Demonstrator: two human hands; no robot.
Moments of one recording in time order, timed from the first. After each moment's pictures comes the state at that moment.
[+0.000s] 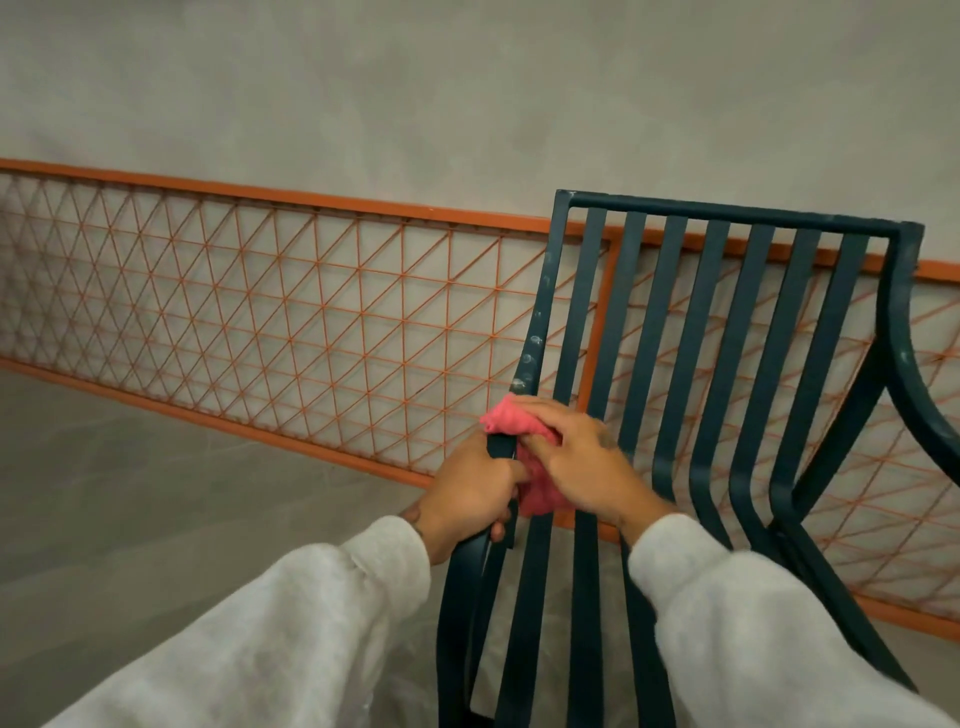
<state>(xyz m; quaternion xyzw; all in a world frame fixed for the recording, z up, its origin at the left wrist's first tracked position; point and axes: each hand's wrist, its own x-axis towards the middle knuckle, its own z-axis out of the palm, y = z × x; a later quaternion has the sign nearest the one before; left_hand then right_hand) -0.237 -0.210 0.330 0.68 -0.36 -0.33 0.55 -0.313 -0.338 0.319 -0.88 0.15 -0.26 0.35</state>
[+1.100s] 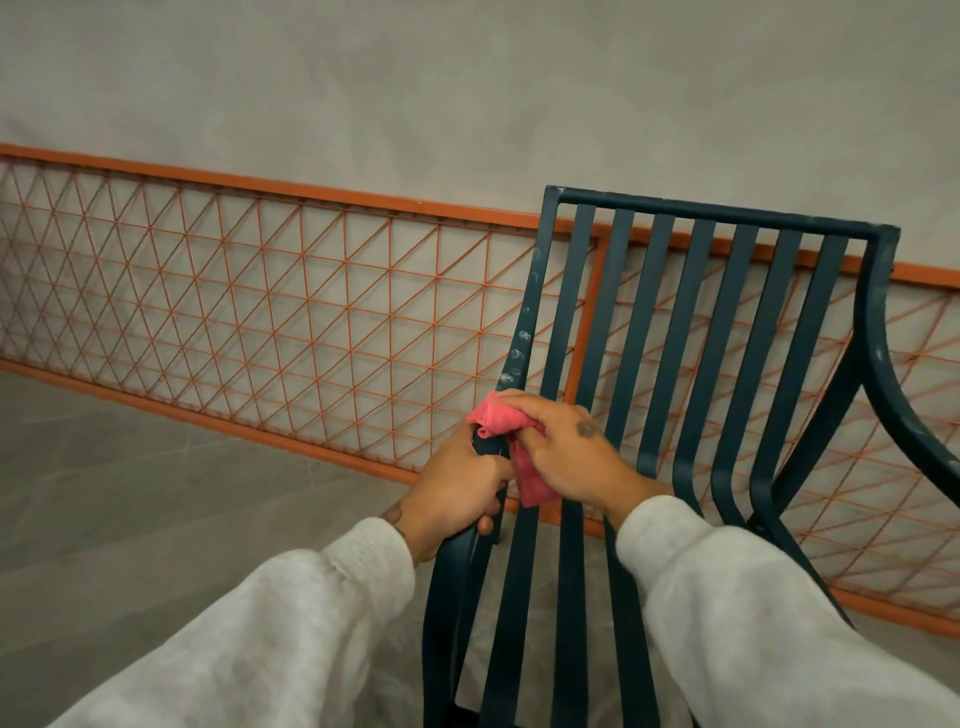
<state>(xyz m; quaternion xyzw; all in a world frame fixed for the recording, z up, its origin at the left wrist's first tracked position) -0.234 -0.213 0.323 0.65 -0.37 -0.34 0.58 -0.310 -0.345 0.323 -0.91 0.15 -0.24 0.30</state>
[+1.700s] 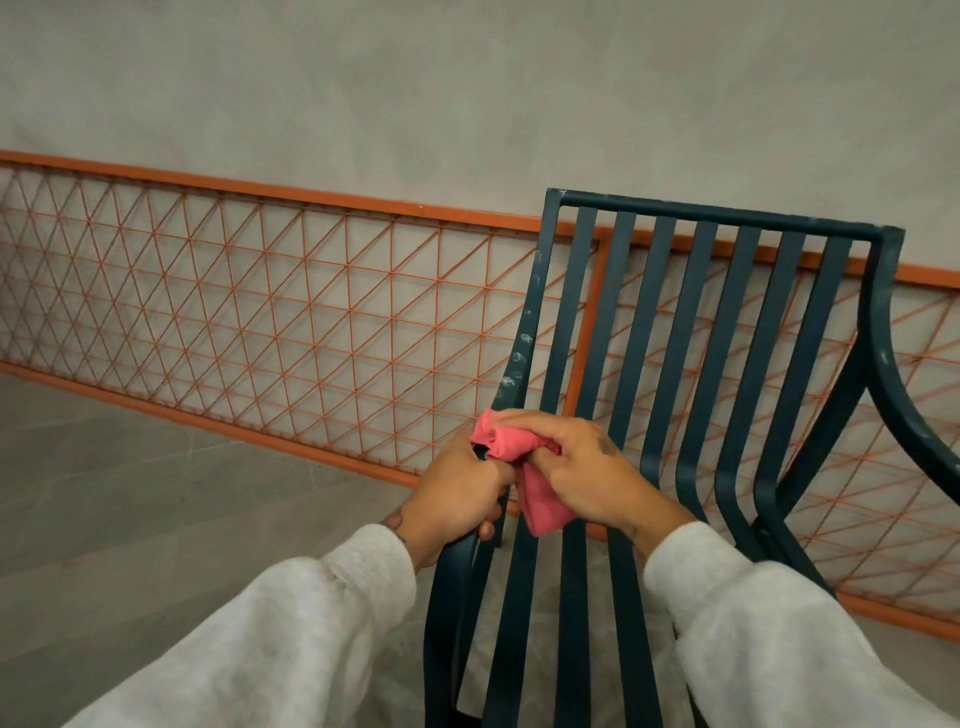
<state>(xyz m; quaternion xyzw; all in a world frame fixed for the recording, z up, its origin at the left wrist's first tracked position) -0.233 -0.214 0.320 0.65 -0.38 -0.34 0.57 -0.327 -0.344 0.318 -0.91 0.13 -0.22 0.34</state>
